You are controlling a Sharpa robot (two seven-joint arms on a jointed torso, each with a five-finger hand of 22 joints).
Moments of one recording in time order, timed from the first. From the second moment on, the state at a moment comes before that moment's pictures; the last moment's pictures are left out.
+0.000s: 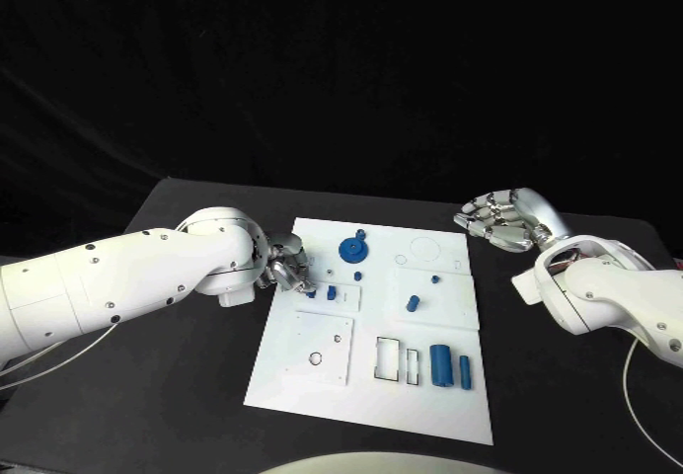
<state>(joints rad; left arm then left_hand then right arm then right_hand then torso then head) 1.23 -0.83 -0.02 1.55 -1.09 0.18 -0.54 1.26 -0.26 0.76 0.30 0.20 0.85 0.06 0.76 0.71 1.25 -0.02 1.07 0.61 1.47 -0.06 1.54 1.31 0.07 1.38 0.04 1.45 1.29 1.23 -0.94 -0.14 1.55 -0.85 -0.67 0.08 1.30 -0.08 0.08 0.29 0.32 0.83 0.21 0.22 0.46 0.99 0.17 0.32 0.17 1.06 0.12 0.21 0.36 0.18 0.94 0.23 0.11 0.39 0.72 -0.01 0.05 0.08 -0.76</state>
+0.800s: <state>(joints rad) 1.23 -0.82 -0.03 1.55 -1.10 0.19 -0.54 1.22 -0.27 0.76 0.30 0.22 0.88 0.05 0.77 0.75 1.28 -0.03 1.09 0.64 1.46 -0.07 1.54 1.31 0.07 1.39 0.04 1.46 1.31 1.23 -0.94 -0.14 1.55 -0.84 -0.67 0.08 1.30 -0.08 0.07 0.29 0.32 0.83 0.21 0.21 0.46 0.99 0.17 0.31 0.14 1.05 0.13 0.19 0.35 0.18 0.93 0.24 0.10 0.37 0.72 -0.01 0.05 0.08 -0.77</state>
